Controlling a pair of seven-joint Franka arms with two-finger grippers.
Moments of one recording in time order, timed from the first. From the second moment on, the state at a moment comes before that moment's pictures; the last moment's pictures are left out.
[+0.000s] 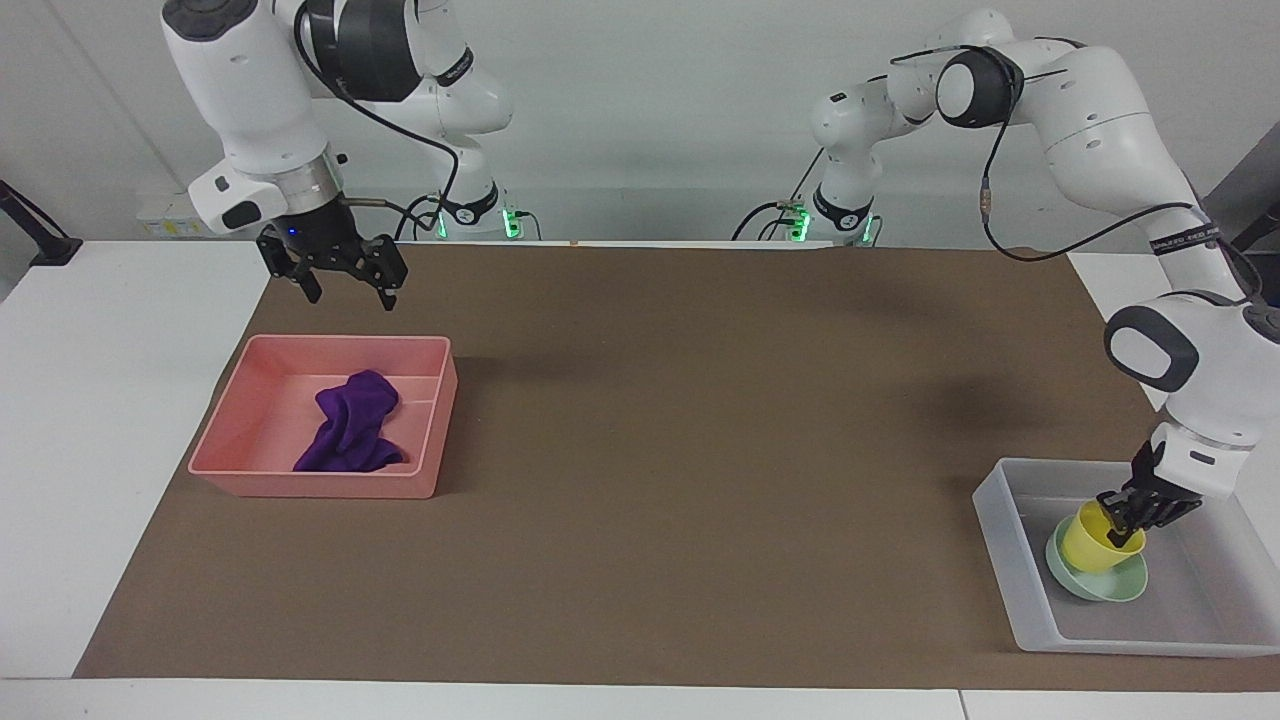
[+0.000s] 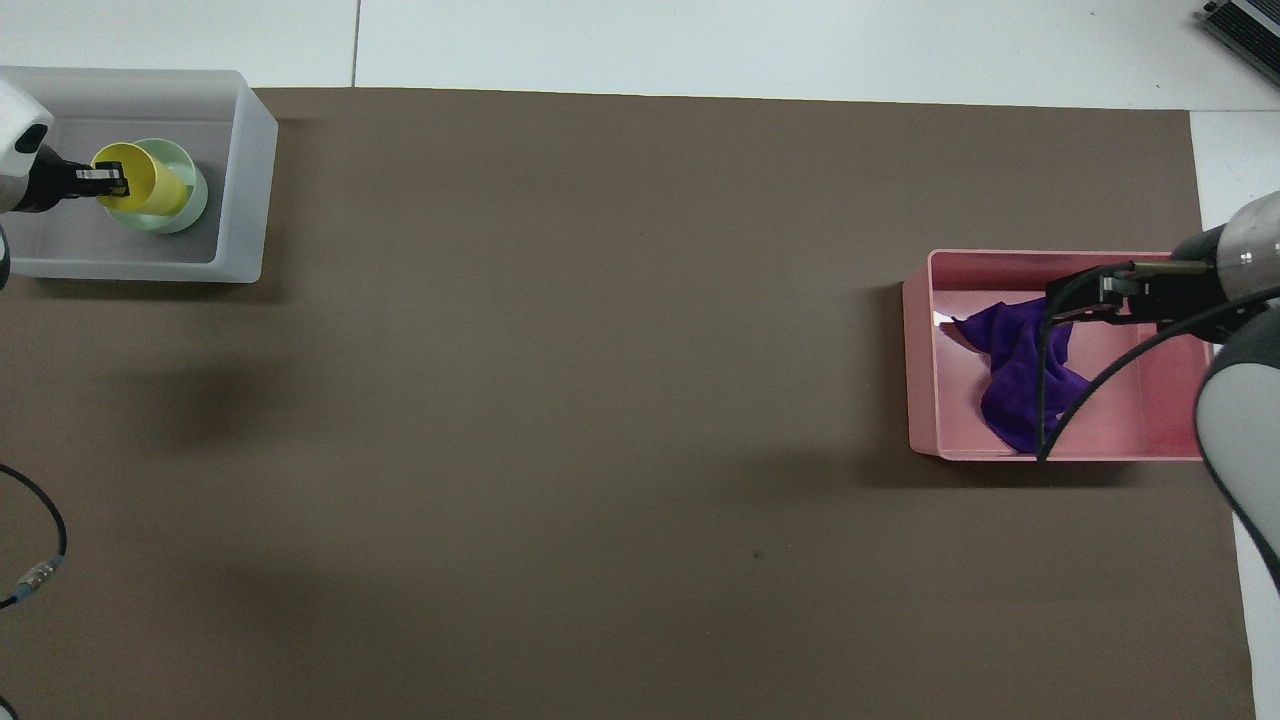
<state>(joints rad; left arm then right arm) 0.29 0.64 -0.10 -1.41 -0.04 2.35 0.20 0.03 -0.02 -0.01 -1.63 -0.03 1.64 0.14</state>
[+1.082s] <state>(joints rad) 0.23 0.49 -0.13 -1.41 -0.04 2.23 0.22 0.01 -0.06 -0.02 -1.60 -0.04 1.53 0.05</state>
